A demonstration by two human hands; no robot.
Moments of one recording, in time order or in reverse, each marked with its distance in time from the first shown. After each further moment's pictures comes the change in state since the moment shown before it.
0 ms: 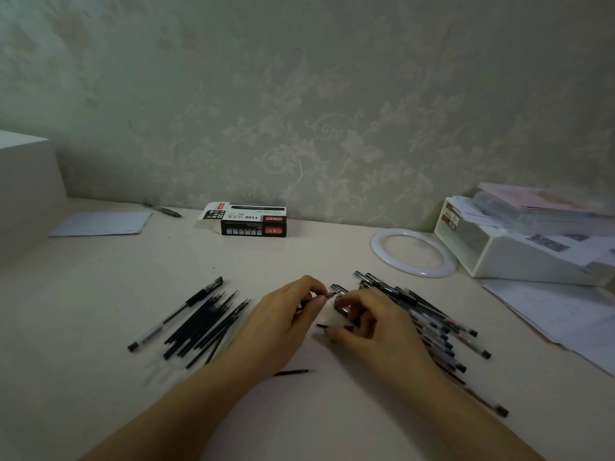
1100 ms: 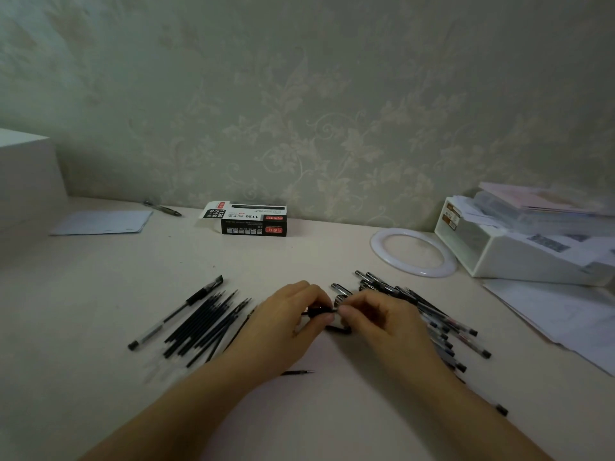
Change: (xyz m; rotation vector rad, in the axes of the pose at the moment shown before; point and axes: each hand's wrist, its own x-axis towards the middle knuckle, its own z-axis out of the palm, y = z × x) left_hand -0.001 0.000 0.000 0.126 -0.050 0.114; right_hand 0.004 0.011 -0.004 0.202 -0.012 -0.049
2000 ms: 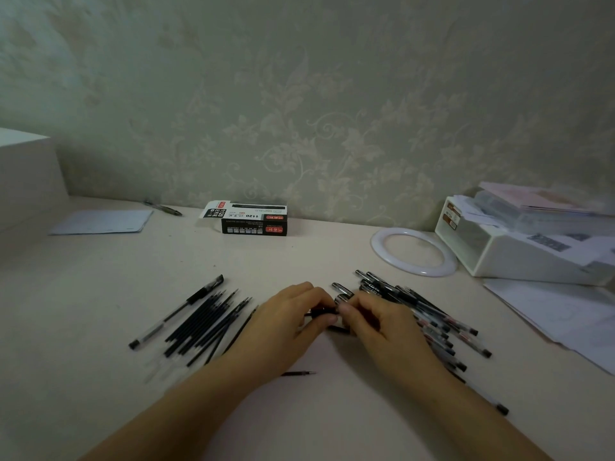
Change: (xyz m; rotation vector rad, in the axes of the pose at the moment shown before) left_hand 0.000 0.002 0.001 -0.020 0.010 0.032; right_hand -0.003 -0.006 0.001 -0.117 -0.047 -0.041
